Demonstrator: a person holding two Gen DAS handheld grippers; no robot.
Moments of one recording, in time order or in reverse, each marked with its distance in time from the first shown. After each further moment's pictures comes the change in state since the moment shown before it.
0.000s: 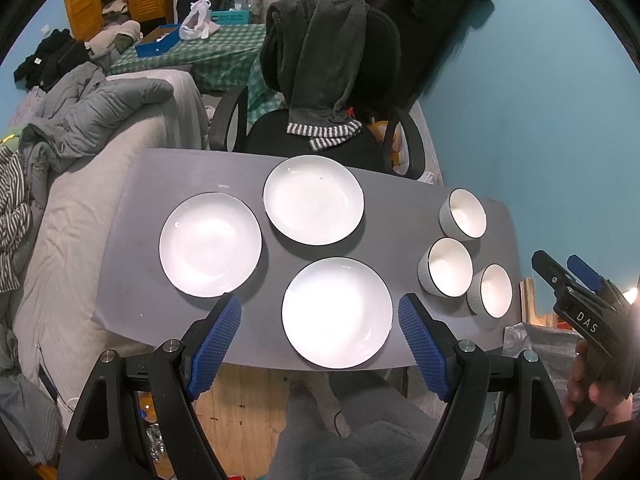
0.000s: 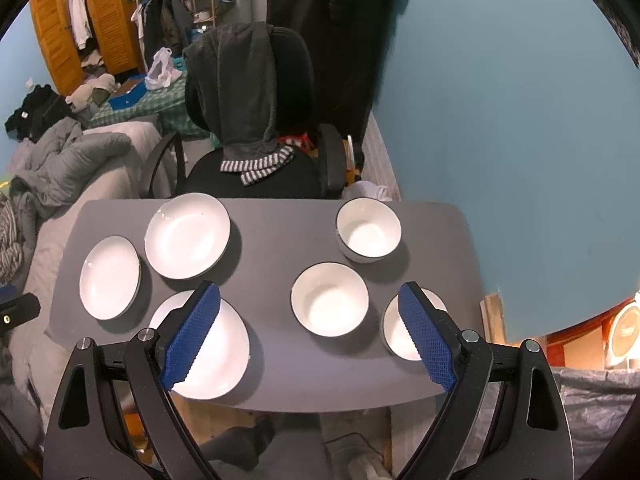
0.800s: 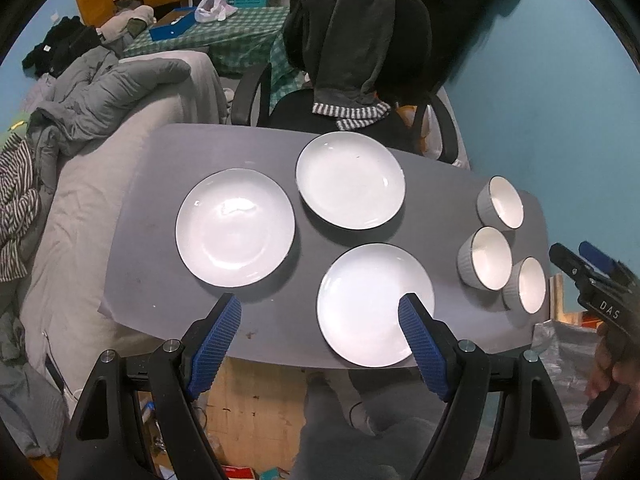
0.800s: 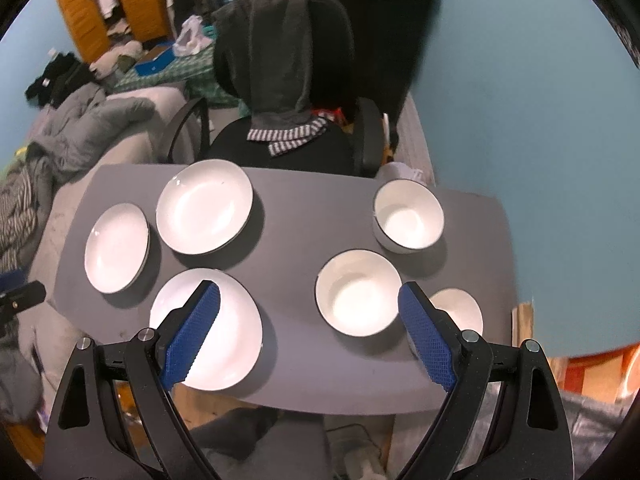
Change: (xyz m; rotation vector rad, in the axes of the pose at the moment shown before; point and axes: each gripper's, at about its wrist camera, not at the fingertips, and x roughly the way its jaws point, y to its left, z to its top) left arm 0.045 0.036 -0.009 -0.016 0.052 0.062; right arm 0.048 0.018 -0.001 -0.103 0.092 0.090
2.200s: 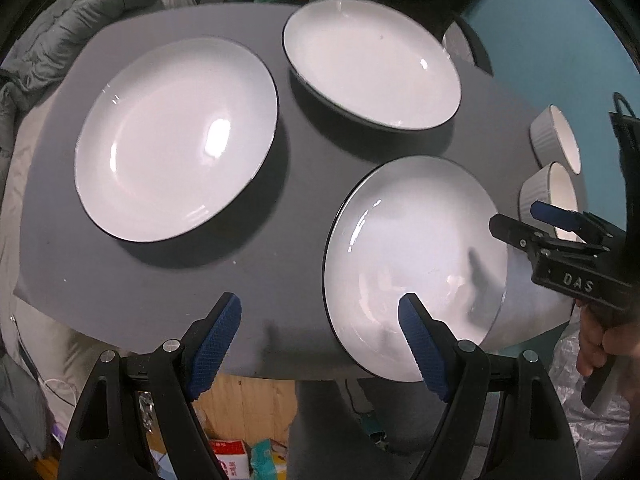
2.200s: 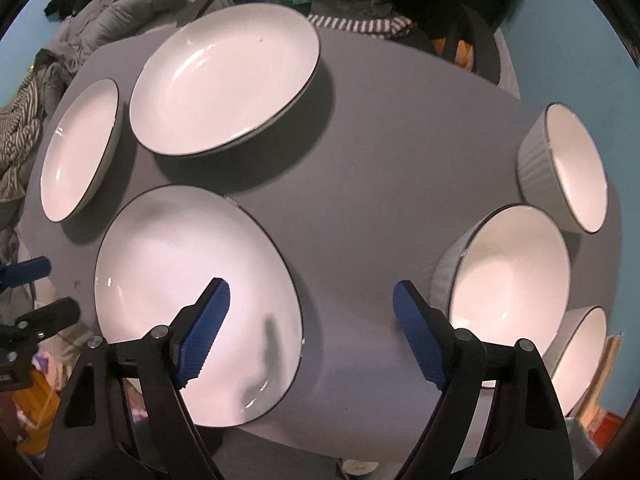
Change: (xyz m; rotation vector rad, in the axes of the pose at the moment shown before) left arm 0.167 0.003 -0.037 -0.006 0.239 -0.048; right arm 0.179 0.038 -0.033 -0.157 0.314 0.130
